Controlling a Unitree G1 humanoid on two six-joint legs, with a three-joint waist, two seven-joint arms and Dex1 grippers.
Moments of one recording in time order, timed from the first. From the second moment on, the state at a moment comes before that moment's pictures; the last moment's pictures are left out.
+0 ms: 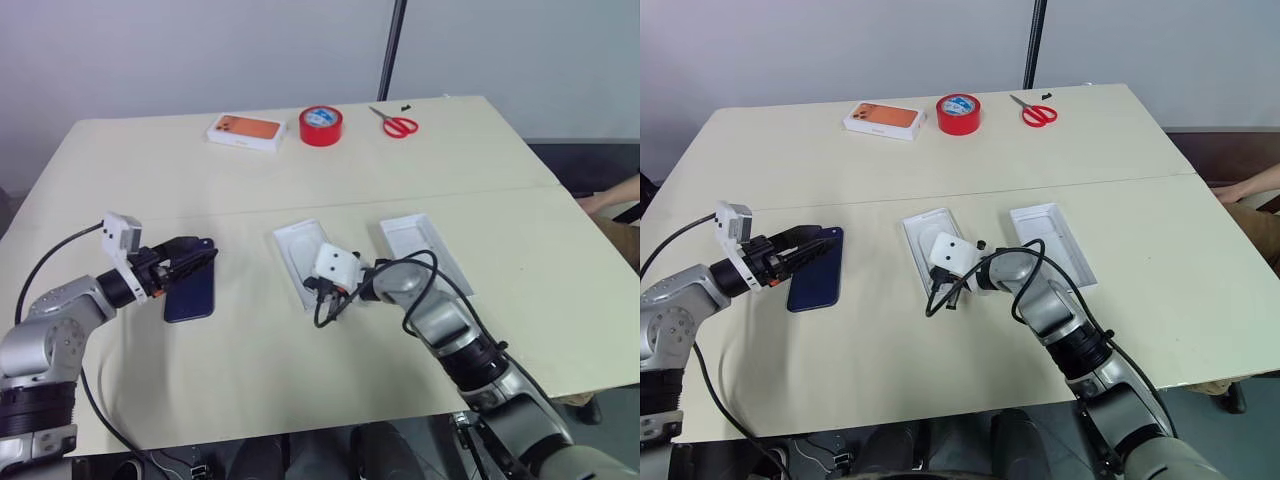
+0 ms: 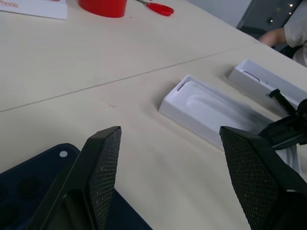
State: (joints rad) left arm -0.24 0.69 0.33 0.03 -0.66 0.56 -0.91; right arm -0.60 -0.28 0.42 0.00 -0.11 0.57 0.84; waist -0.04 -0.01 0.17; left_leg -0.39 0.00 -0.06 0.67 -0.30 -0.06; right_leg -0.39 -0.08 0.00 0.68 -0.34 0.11
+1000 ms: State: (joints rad) left arm -0.32 0.84 0.41 0.38 -0.71 0.95 -0.80; right arm -0.86 0.02 0.53 0.29 -0.12 0.51 0.66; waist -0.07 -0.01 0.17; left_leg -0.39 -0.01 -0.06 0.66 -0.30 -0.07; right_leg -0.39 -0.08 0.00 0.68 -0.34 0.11
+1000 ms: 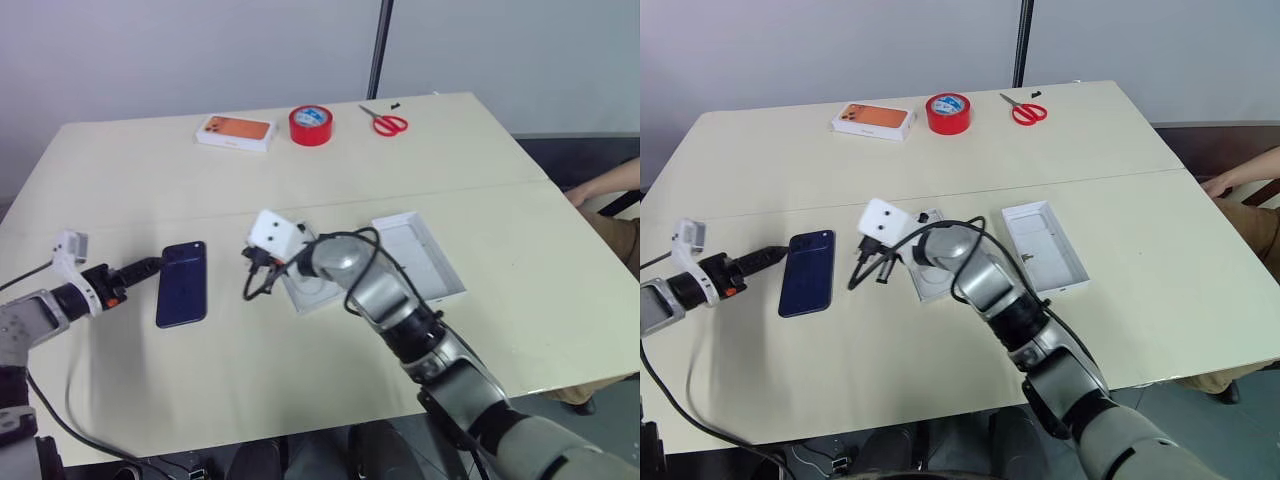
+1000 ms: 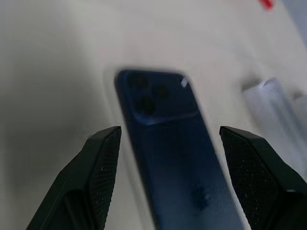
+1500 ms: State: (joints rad) left arm -0.31 0.82 0.33 0.33 -0.63 0.95 -0.88; right arm -0.92 0.17 0.64 0.63 -0.24 0.36 0.60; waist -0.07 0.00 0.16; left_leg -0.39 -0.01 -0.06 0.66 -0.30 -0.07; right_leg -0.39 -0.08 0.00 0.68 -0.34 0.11
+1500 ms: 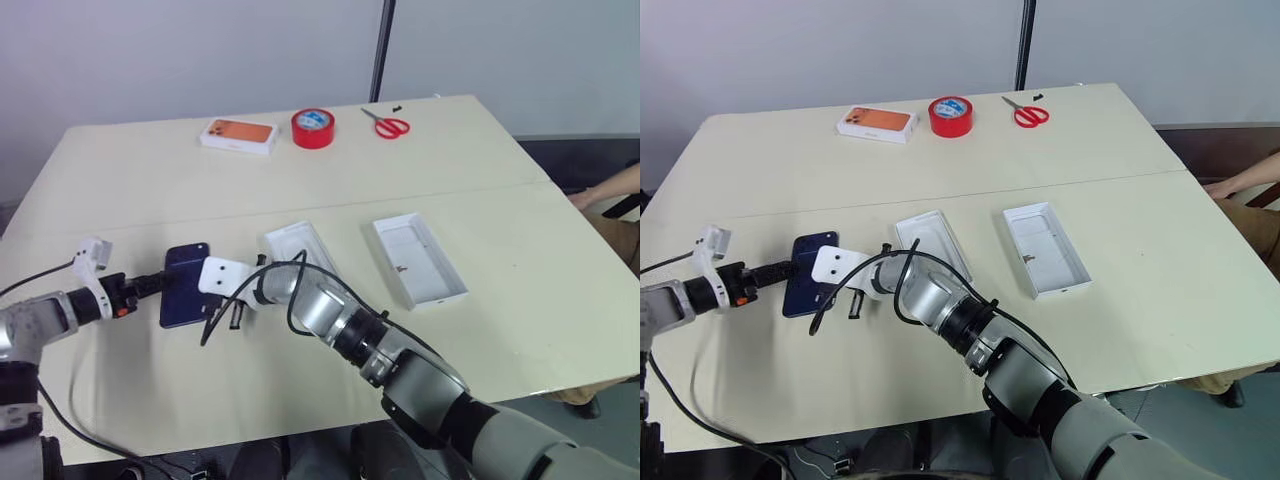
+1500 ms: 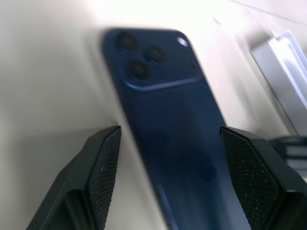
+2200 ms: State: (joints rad) left arm -0.41 0.72 0.30 0.35 -0.60 1.07 -0.89; right arm -0.92 0.16 0.60 0.65 -0.27 0.38 0.61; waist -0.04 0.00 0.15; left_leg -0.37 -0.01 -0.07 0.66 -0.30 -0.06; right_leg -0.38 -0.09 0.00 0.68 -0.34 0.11
